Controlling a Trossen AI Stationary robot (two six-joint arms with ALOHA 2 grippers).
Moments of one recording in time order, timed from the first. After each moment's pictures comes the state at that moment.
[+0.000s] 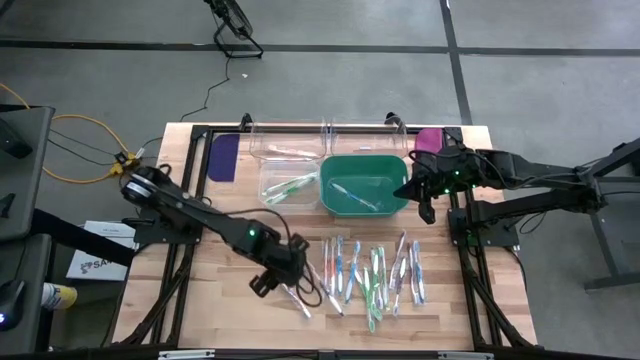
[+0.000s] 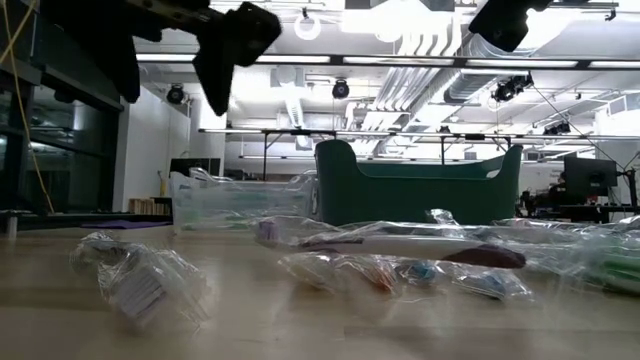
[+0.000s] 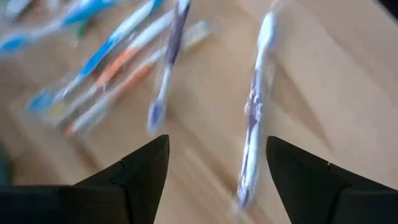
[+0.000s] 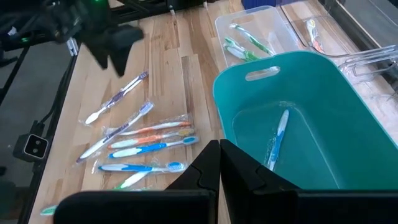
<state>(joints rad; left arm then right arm) -0.41 1.68 1.30 -0.71 0.02 0.33 -0.09 0.87 0.98 -0.72 -0.08 0.18</state>
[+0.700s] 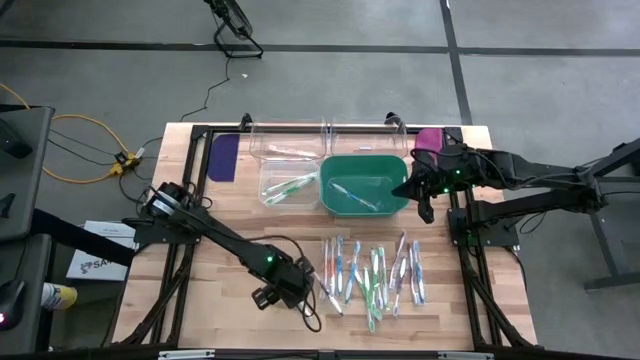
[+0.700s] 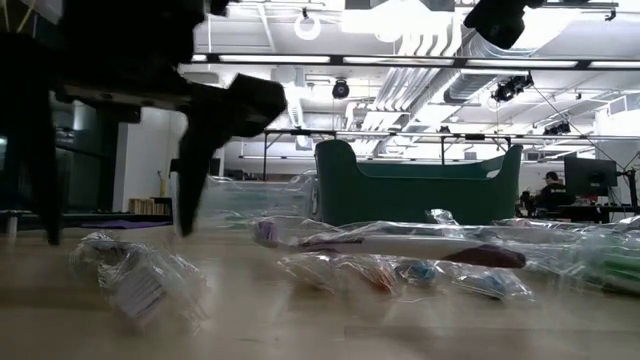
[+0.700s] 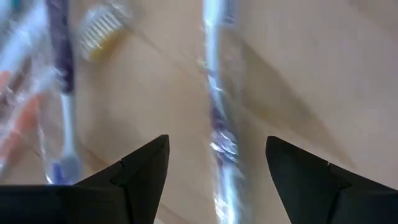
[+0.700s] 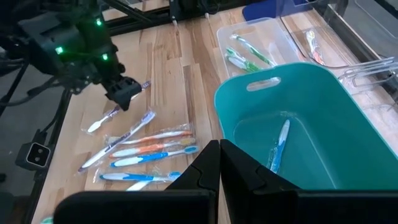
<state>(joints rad) -0.47 1.90 1.30 -0.63 0.05 0.45 -0.09 0.87 0.98 -0.68 -0.08 0.18</state>
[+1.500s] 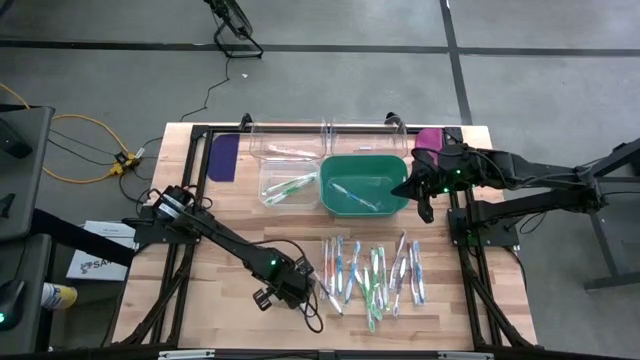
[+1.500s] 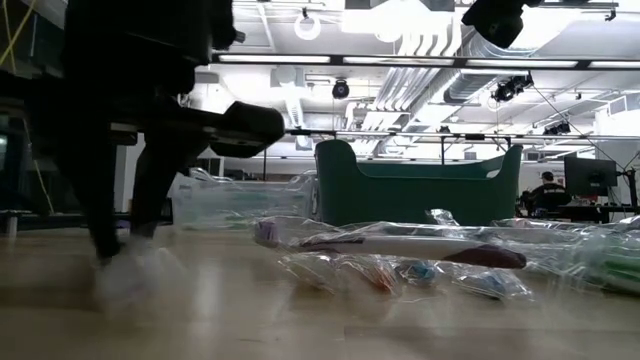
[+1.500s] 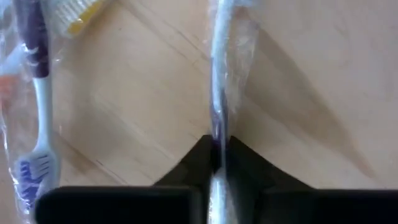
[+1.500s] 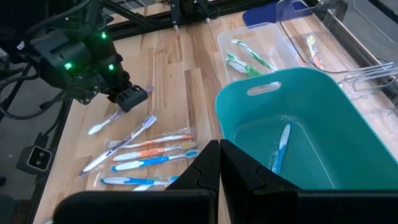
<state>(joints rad) -0.47 1.95 1.30 -0.63 0.04 0.40 -0.09 0.87 0.98 -0.67 -0.08 0.18</state>
